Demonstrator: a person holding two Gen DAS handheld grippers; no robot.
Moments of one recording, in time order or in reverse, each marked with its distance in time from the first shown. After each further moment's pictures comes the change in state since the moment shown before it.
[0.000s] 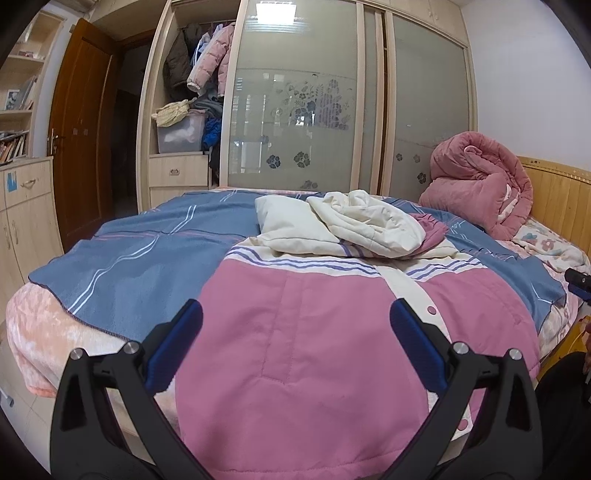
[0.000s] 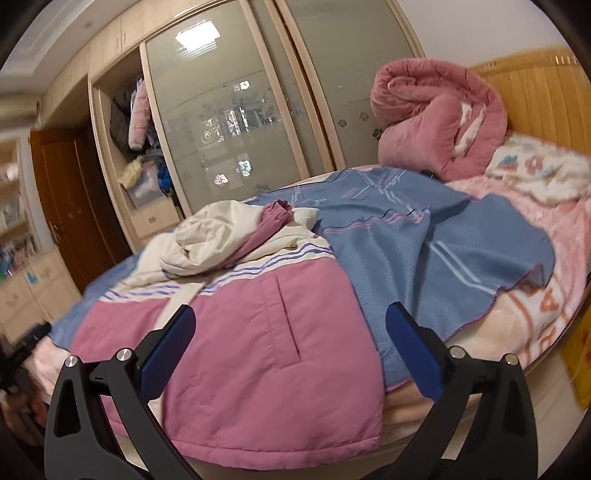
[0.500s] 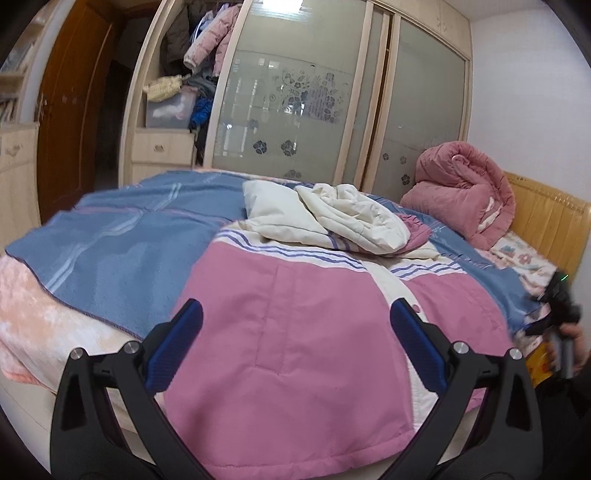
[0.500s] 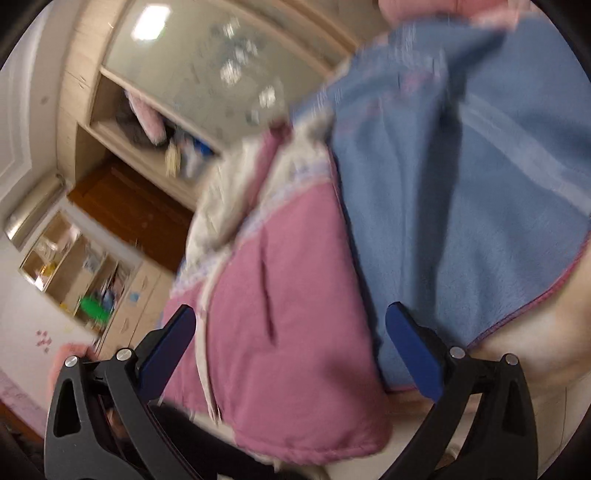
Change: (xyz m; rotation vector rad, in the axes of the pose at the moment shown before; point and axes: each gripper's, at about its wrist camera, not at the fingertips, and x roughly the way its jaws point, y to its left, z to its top) left arm 0.006 0.027 -0.003 -0.103 0.053 -0.132; right arm 0.104 -0.116 -0.006 0.295 0.482 0.375
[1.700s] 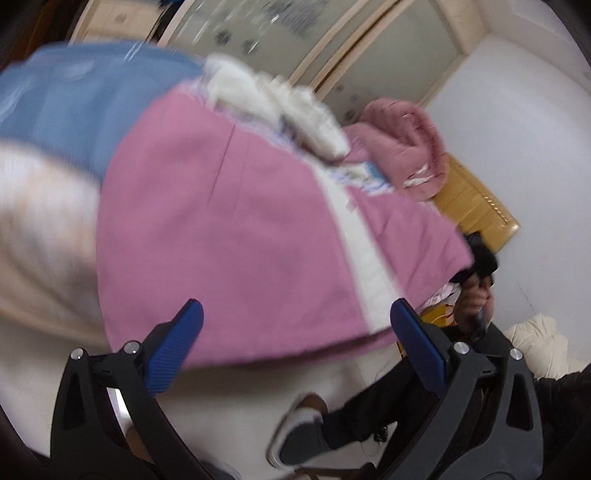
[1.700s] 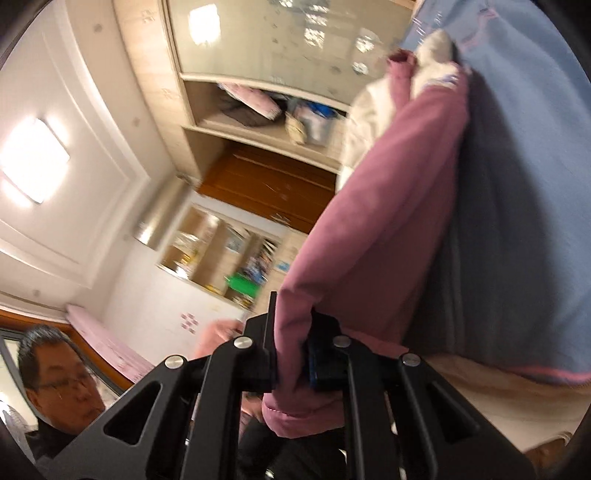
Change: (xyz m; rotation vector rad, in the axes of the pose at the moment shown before) left arm 0.003 0.036 -0.076 -0.254 0.397 -0.372; right arm 0.019 0.047 0.007 0.158 0.046 0.698
